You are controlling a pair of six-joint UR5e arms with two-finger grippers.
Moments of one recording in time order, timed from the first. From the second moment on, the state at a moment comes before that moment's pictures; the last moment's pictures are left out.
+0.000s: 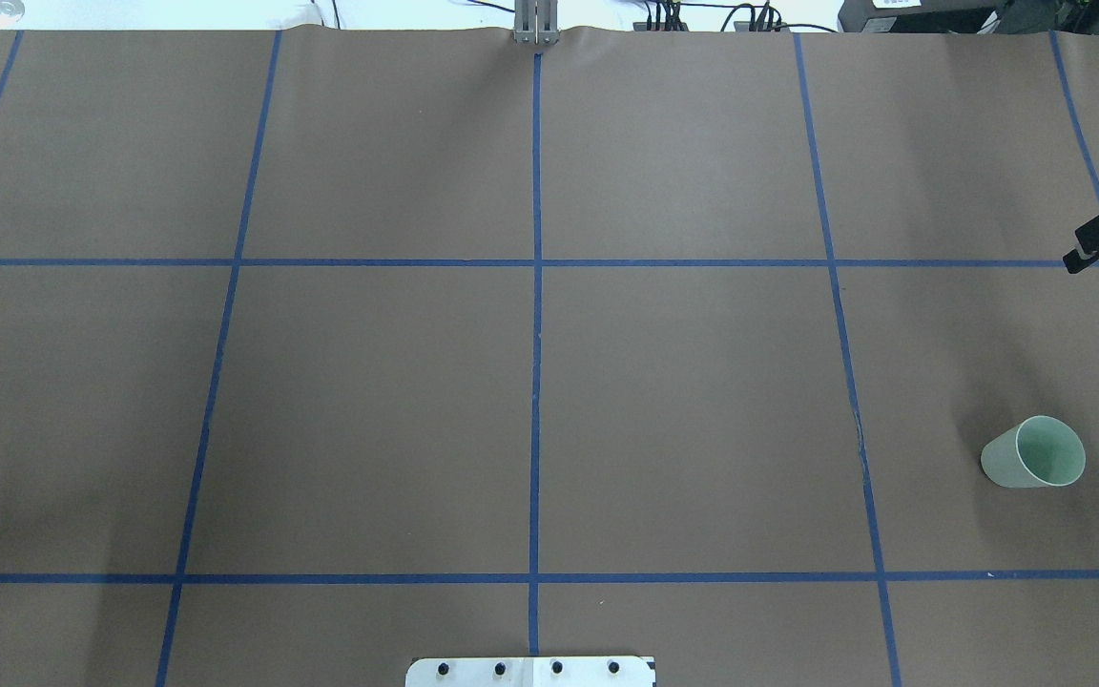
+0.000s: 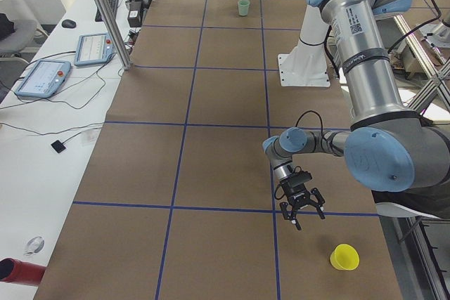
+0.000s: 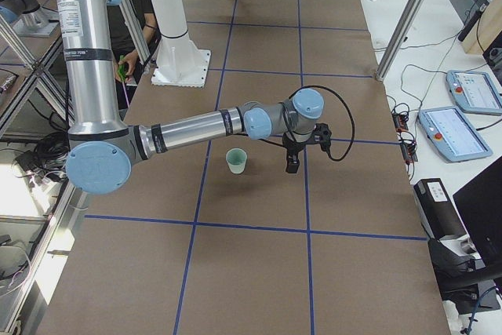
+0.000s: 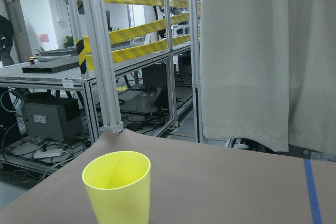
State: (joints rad) left arm -0.30 -1.11 -1.89 -1.12 -1.86 -2.94; right arm 1.28 -1.50 1.74 -1.57 2.40 0.31
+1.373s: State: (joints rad) left arm -0.09 -1.09 -1.65 -1.39 -2.01 -3.09; right arm 1.28 -1.51 1.75 -1.57 2.39 0.31
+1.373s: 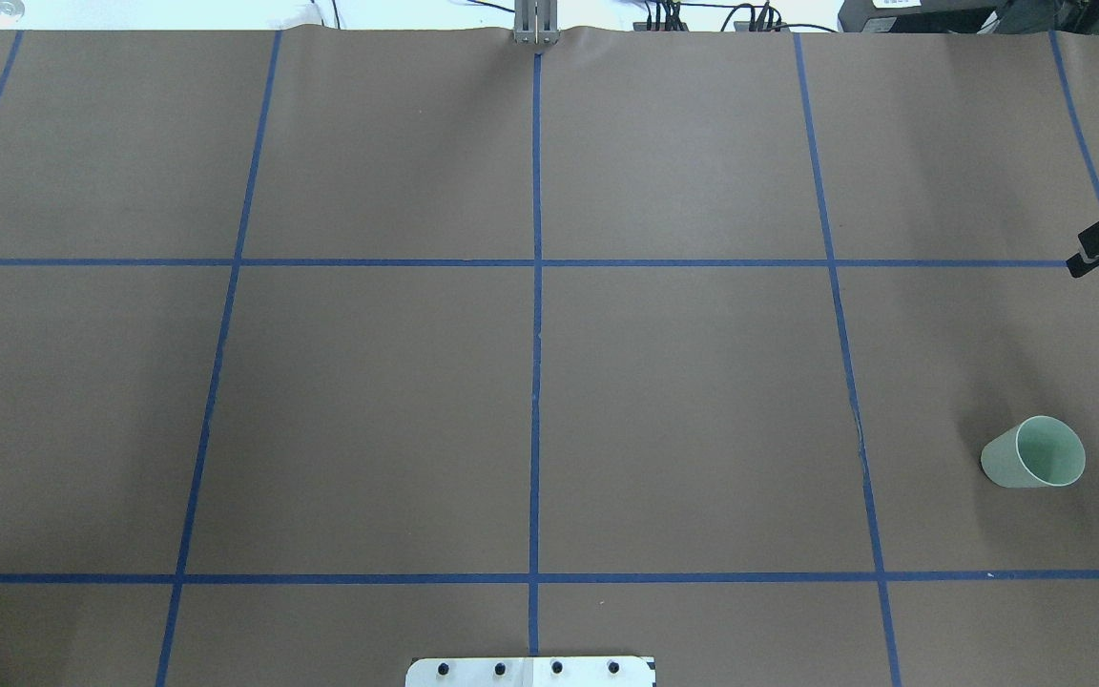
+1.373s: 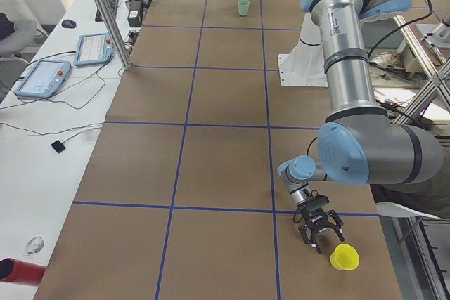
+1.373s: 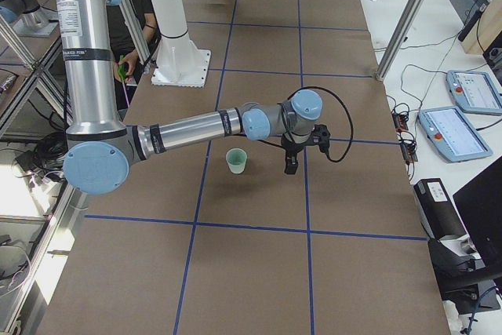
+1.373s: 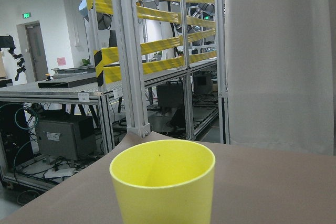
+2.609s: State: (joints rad) left arm -0.04 -1.08 -1.54 -1.53 -2.14 -3.17; right arm 1.28 -1.51 1.79 -1.56 2.39 0.31
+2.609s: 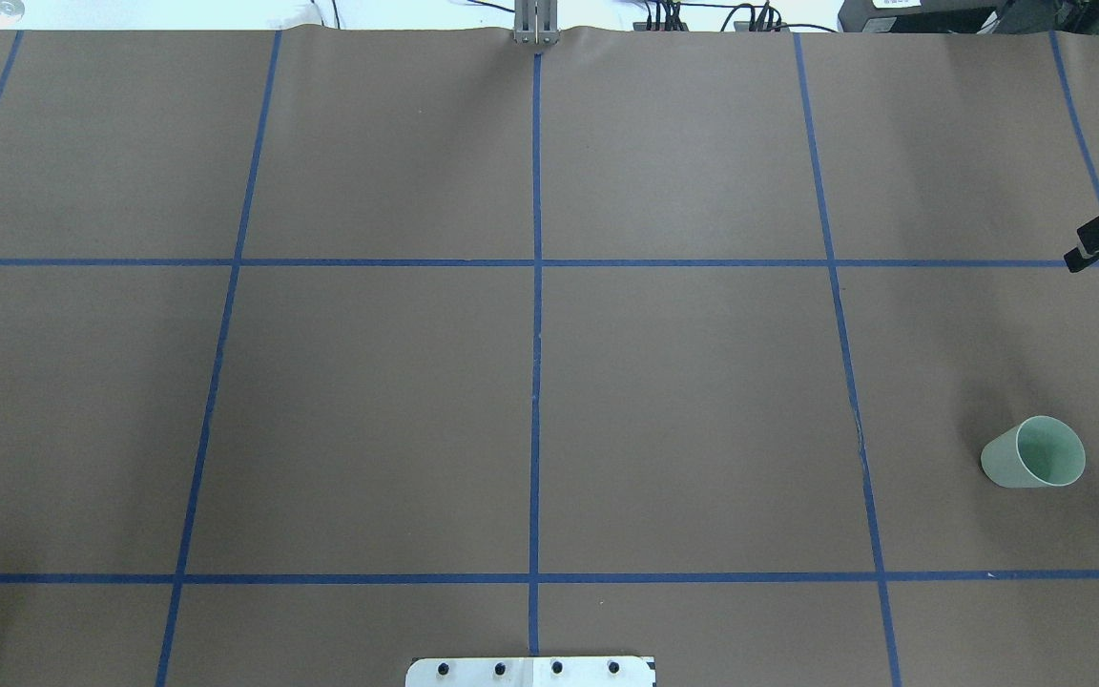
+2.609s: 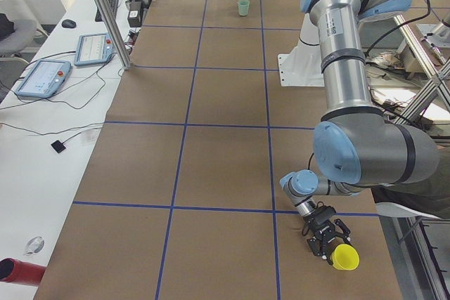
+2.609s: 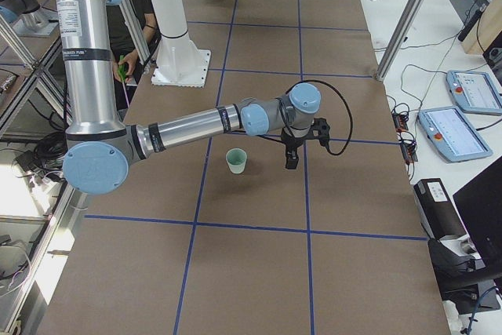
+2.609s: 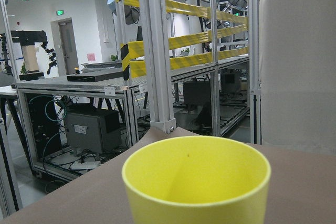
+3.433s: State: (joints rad) left arm -0.01 -1.08 -1.46 -1.62 -2.18 -3.19; right arm 1.28 -1.52 1.82 -1.57 2.40 0.31
